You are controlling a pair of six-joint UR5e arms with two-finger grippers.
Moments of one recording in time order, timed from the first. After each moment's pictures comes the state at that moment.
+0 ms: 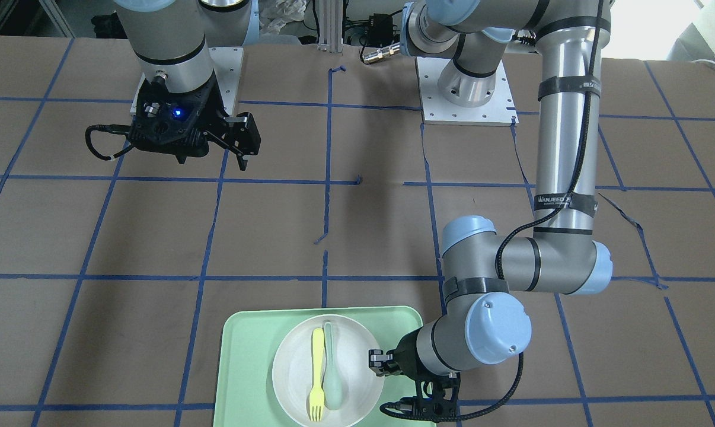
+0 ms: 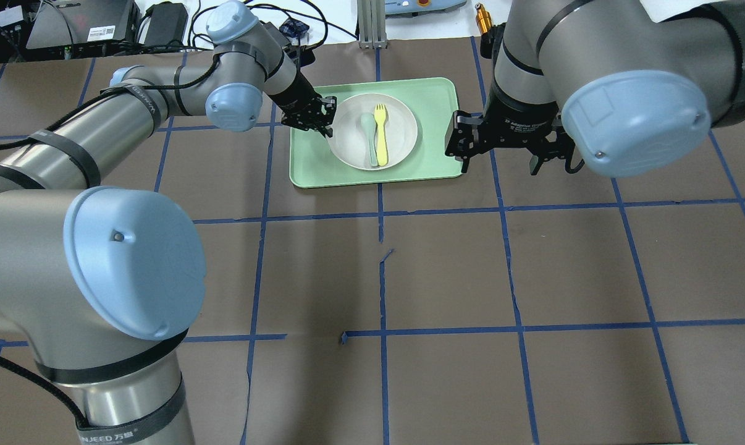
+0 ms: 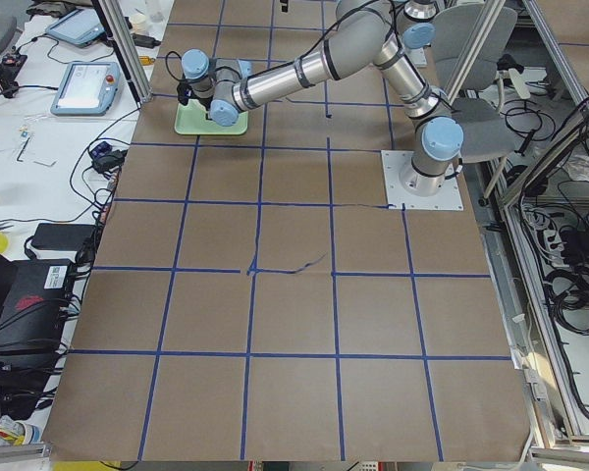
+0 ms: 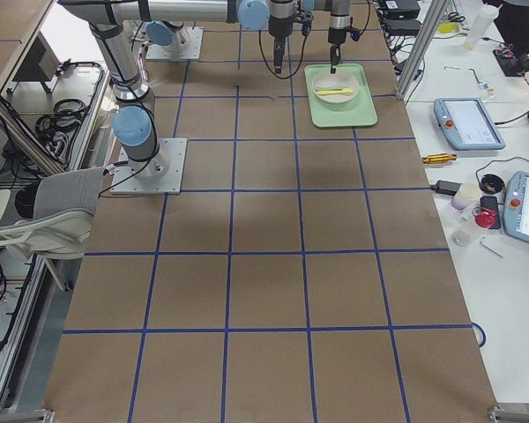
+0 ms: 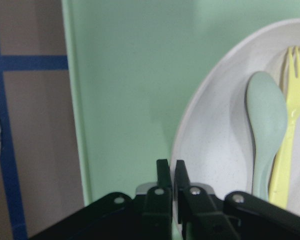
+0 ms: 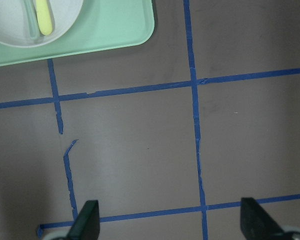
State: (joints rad) left arm -1.63 -2.36 -1.28 -1.04 1.22 -0.05; right arm 1.73 -1.55 1.65 -1.69 -1.59 0.26
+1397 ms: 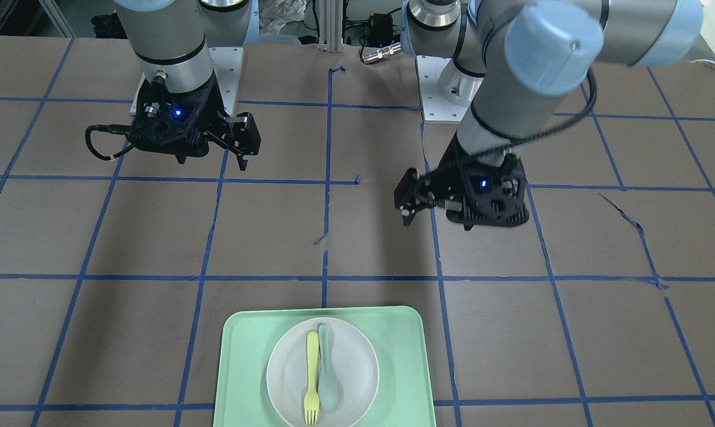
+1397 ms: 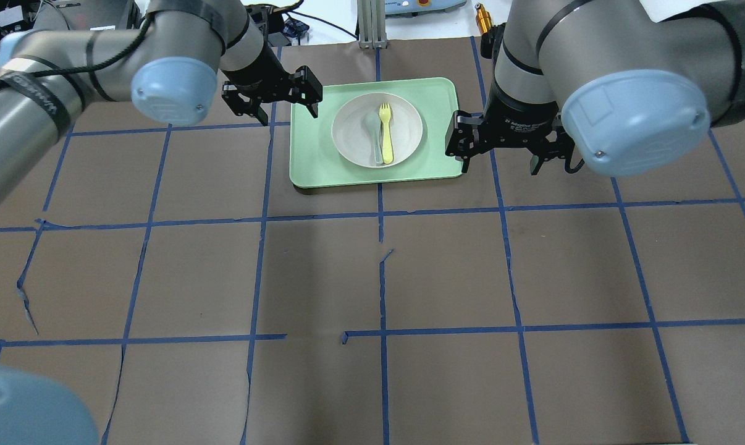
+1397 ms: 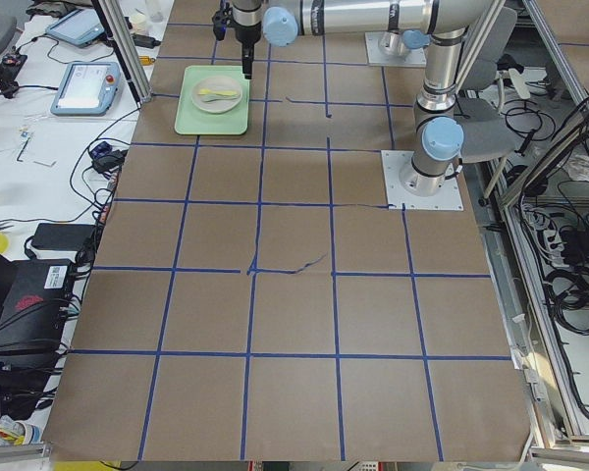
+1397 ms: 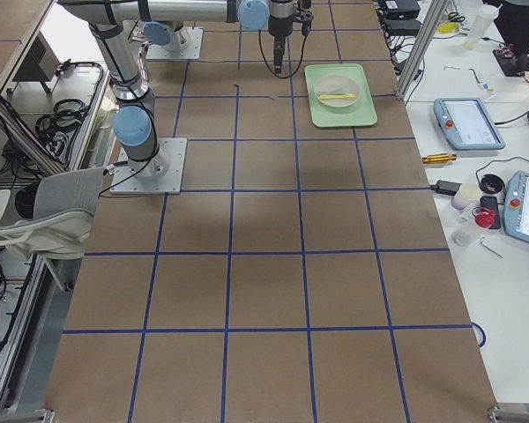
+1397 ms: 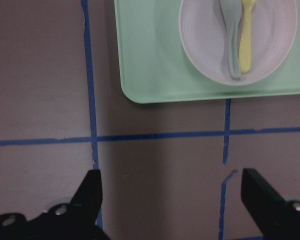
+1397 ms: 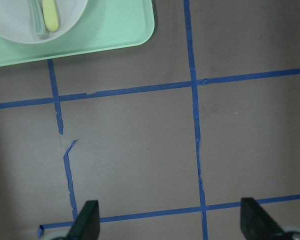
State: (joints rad) left arm -1.66 -1.71 -1.51 -1.42 1.46 -0.10; right arm 1.73 -1.55 1.65 -1.69 -1.59 0.26
